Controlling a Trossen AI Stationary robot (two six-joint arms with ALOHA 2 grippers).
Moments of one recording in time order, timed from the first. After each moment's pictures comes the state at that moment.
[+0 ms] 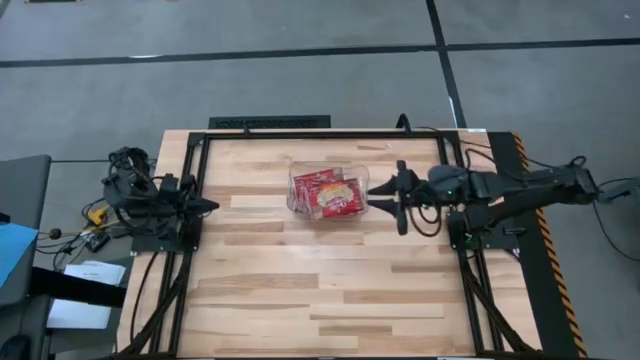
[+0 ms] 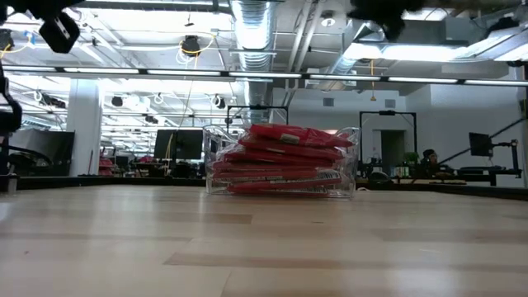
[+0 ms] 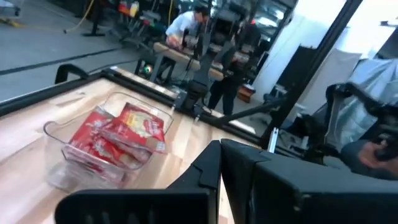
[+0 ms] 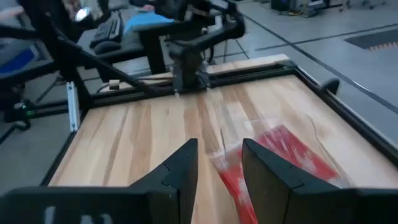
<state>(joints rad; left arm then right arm) -0.94 0.02 0.46 -0.34 -1.04 -0.35 0.06 0.92 0.77 -0.09 0.14 0.18</state>
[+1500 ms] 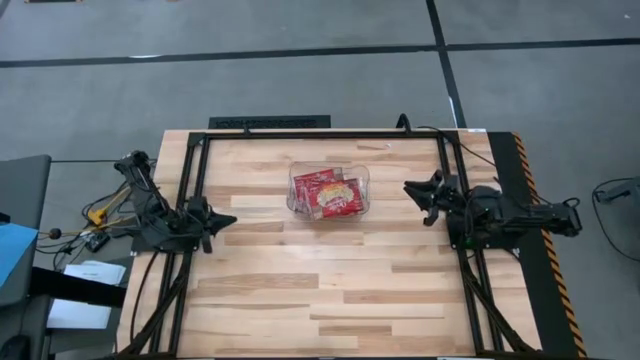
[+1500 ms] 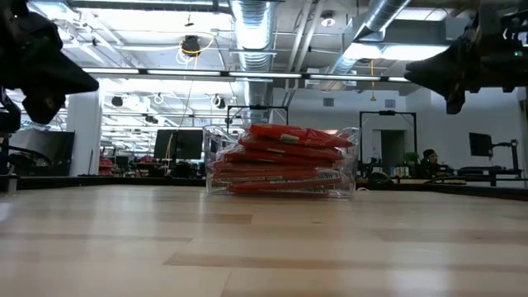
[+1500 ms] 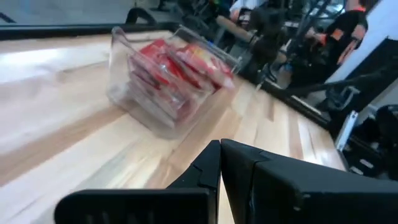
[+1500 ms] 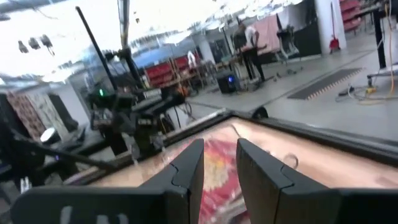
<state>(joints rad) -0.94 0.00 0.13 -0.42 -1.20 -0.77 -0.04 0.02 0.01 0.16 0.34 0.32</state>
